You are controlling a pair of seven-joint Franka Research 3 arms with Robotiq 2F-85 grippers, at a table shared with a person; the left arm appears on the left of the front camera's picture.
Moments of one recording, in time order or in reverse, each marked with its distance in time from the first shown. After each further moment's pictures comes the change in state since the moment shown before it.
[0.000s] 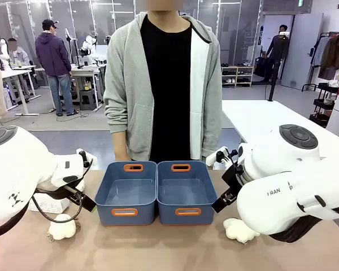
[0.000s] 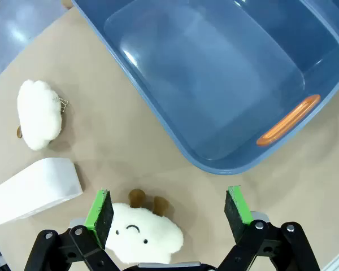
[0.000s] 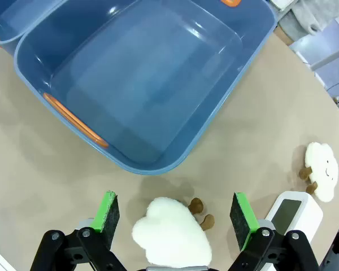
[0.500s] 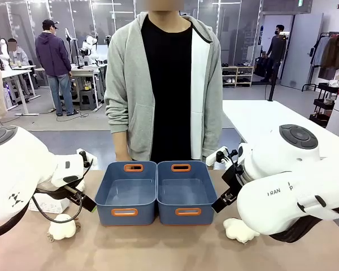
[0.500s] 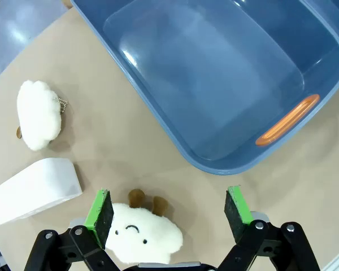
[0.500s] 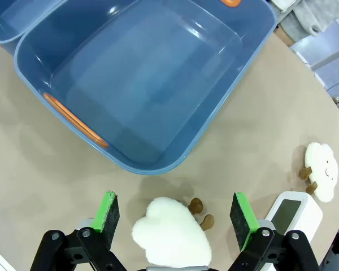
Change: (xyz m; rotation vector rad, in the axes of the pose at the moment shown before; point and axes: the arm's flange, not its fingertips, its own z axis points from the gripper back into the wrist) left arm 0.000 -0.001 0.000 0.000 0.000 -0.002; right arm 0.000 0.000 0.000 -0.001 0.000 0.002
